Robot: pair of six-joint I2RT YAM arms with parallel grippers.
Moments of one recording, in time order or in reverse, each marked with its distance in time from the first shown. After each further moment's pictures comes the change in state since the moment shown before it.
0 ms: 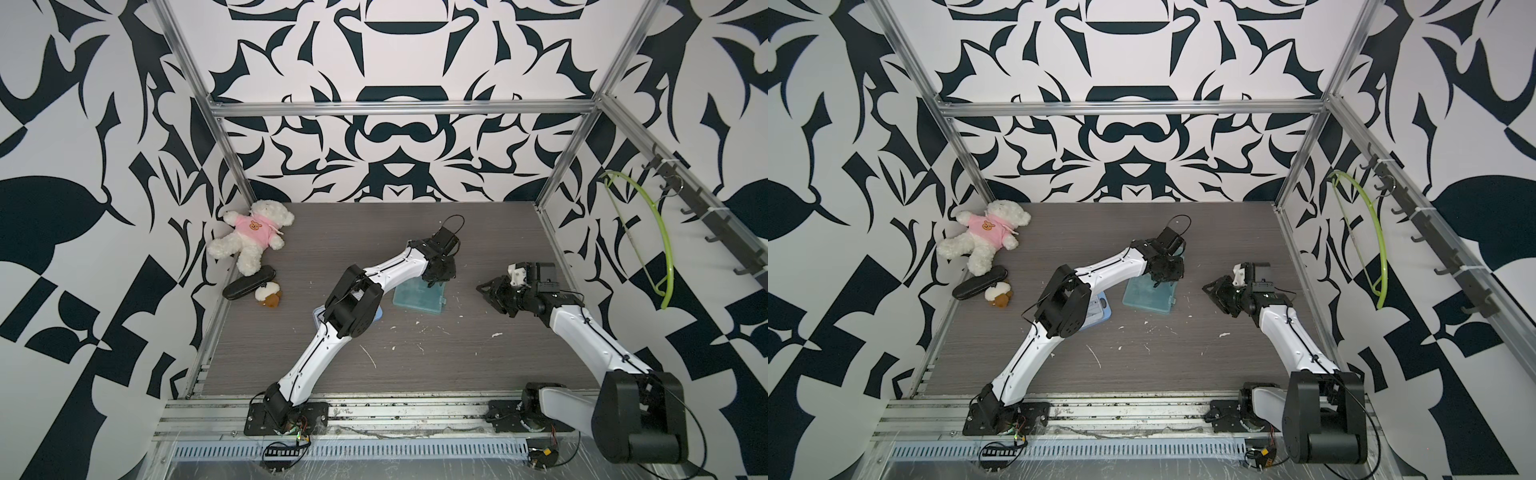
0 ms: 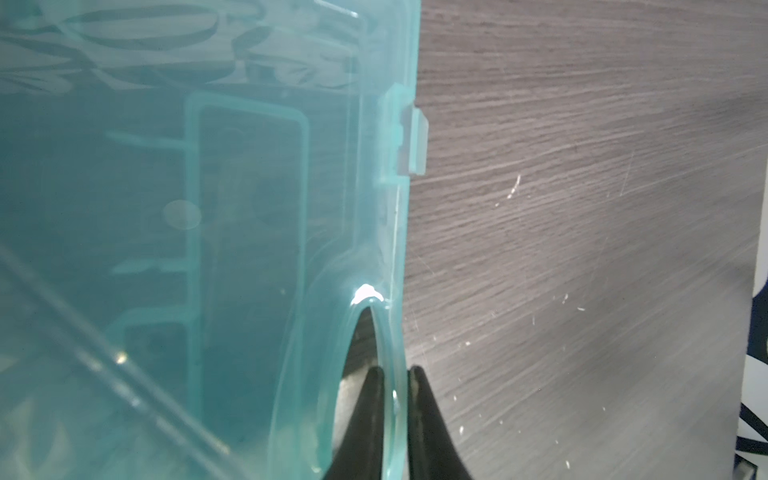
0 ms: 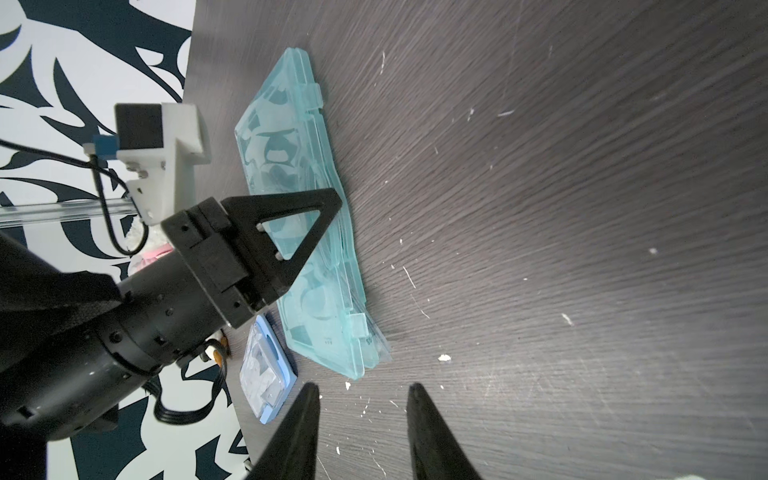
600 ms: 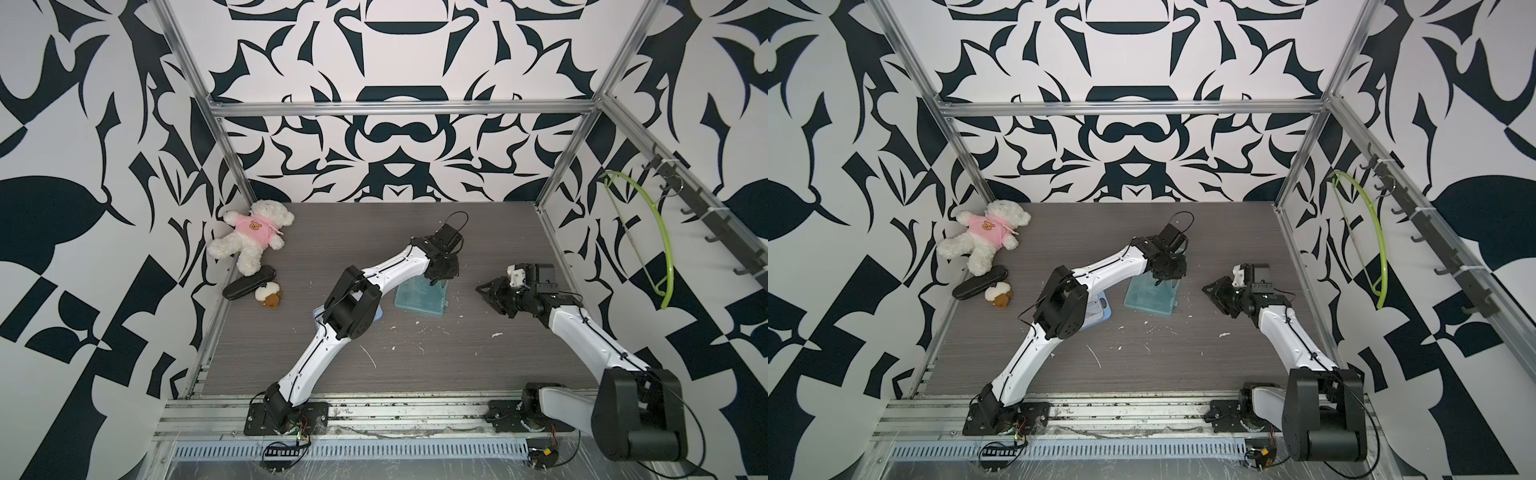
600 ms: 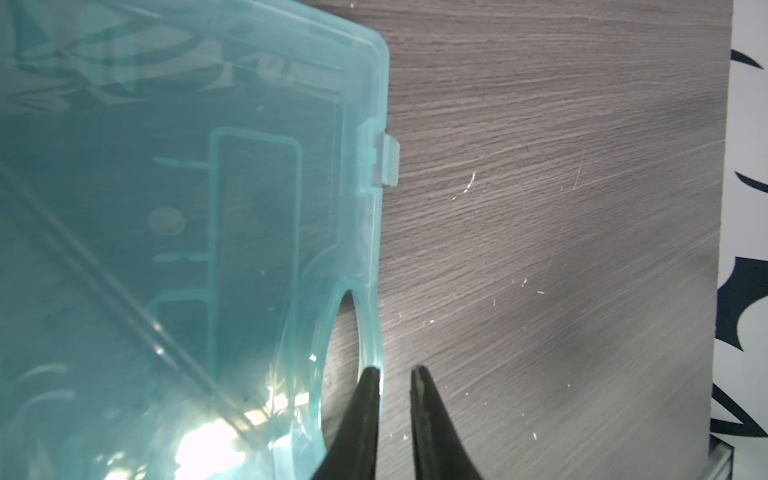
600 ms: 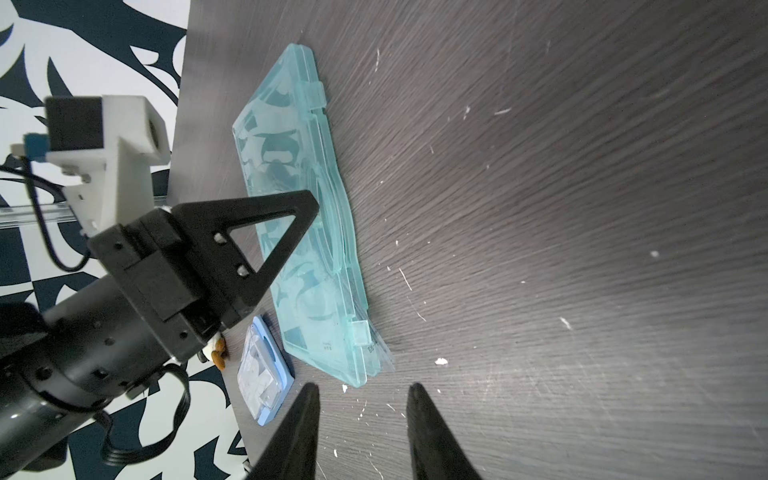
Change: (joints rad) left arm -0.008 -0.018 0.042 -0.037 -0.003 0.009; right arm 0.000 0.011 -0.006 0.017 -0.001 0.001
